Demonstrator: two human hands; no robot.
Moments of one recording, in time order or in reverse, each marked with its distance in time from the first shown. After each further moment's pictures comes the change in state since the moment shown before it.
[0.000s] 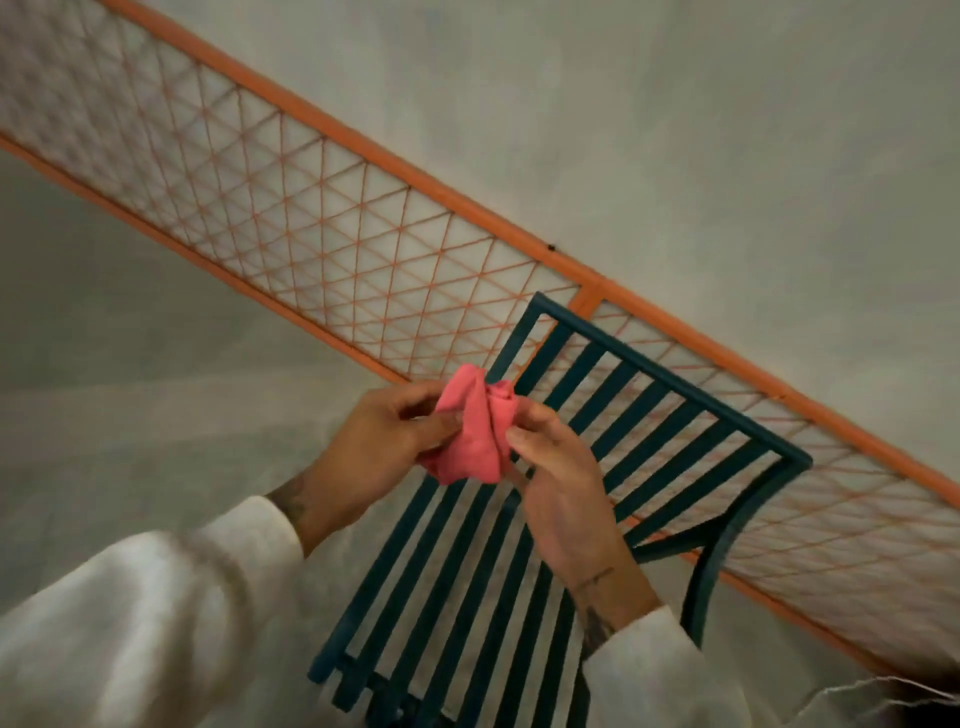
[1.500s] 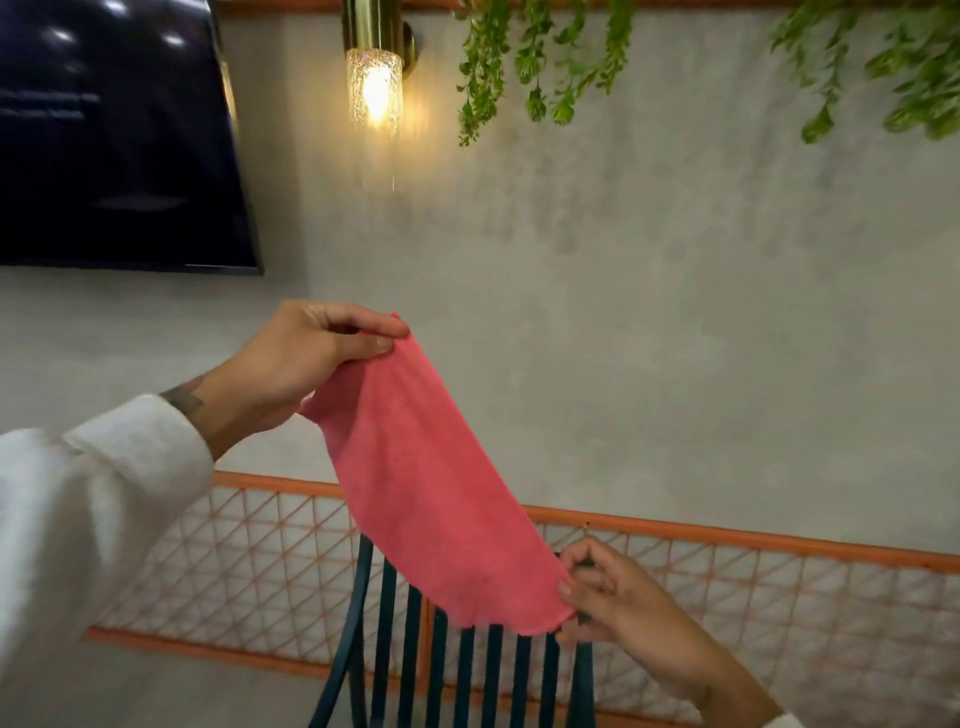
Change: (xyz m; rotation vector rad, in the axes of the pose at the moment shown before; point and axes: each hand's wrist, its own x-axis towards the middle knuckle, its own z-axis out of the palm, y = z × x) left_hand -0.139 0.347 0.235 0.344 0.007 0.619; right_hand -0.268 -0.199 -0.235 -0.422 0.020 -0.152
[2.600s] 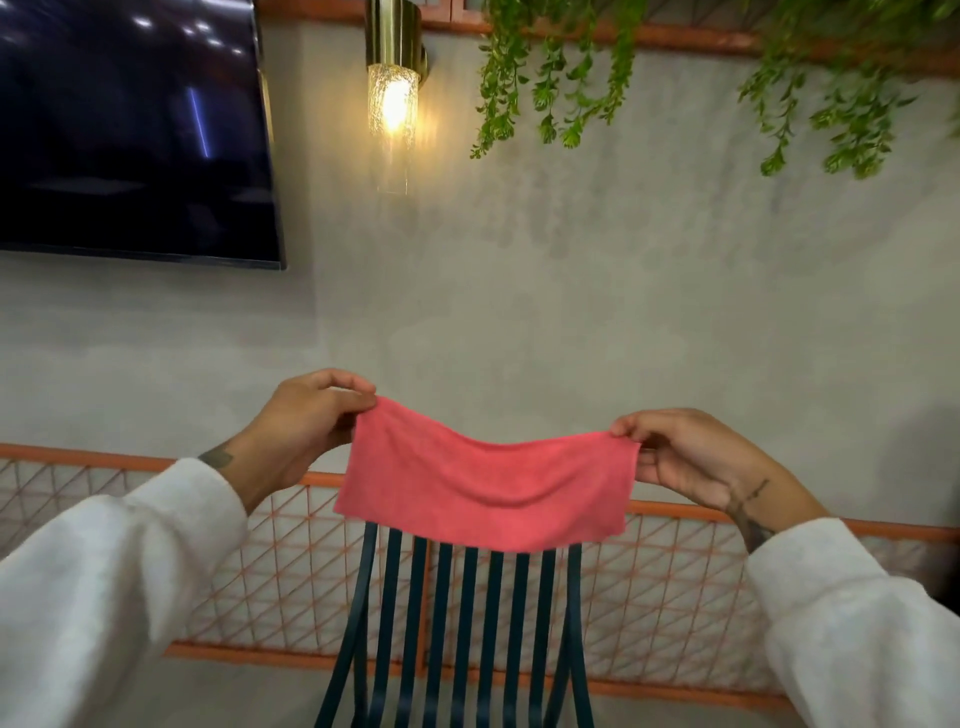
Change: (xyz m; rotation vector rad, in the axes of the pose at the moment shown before) left_hand -0.068 -0.049 -0.060 -0.259 0.012 -0.304; right_hand -0.029 -0.122 0.000 0.329 0.242 -0.038
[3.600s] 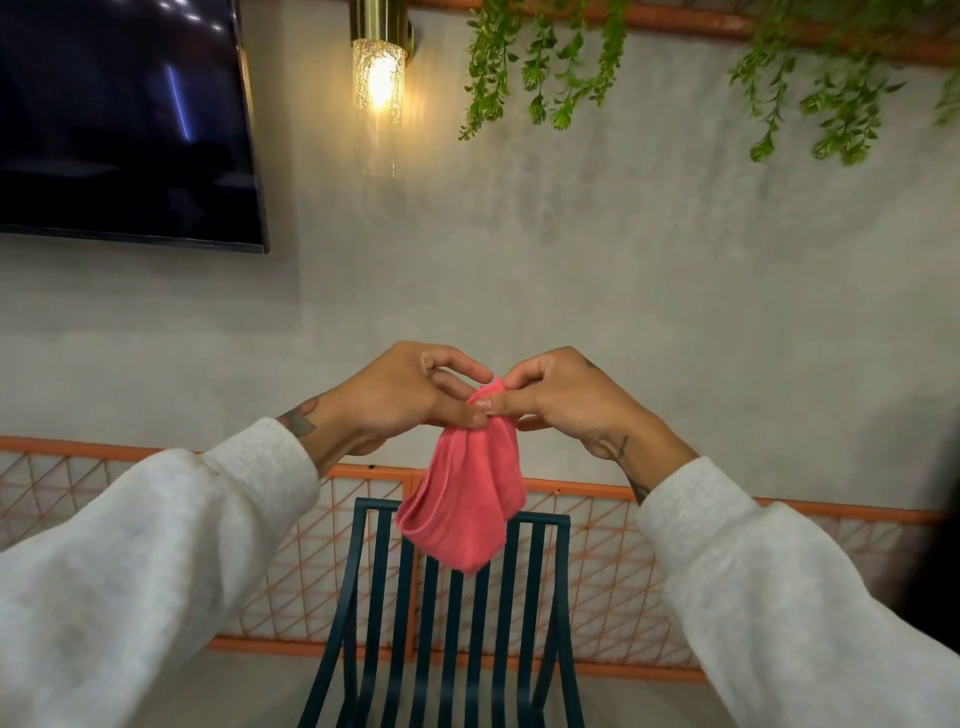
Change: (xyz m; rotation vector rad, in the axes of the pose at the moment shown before) left_hand -0.022 0.028 0.070 0.269 -0.475 0.165; right_hand 0.009 -0.017 0.100 -0.626 -0.092 -0.281
